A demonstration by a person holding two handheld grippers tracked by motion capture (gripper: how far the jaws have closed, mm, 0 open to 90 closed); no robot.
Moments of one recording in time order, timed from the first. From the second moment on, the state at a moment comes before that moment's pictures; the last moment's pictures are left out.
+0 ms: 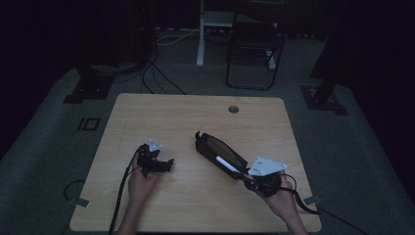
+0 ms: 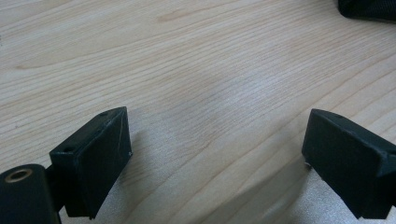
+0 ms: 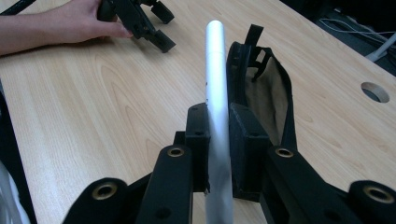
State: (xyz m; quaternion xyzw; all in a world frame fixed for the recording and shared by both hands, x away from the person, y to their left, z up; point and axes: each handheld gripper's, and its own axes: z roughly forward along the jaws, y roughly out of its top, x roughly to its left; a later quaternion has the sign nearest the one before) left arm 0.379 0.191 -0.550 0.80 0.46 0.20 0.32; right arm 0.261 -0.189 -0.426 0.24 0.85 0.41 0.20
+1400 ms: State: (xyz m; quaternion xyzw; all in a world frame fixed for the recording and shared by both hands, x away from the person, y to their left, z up) left arm 0.379 0.191 -0.550 0.80 0.46 0.20 0.32; right arm 0.275 -0.191 -0.394 0.24 0.85 0.42 0.22
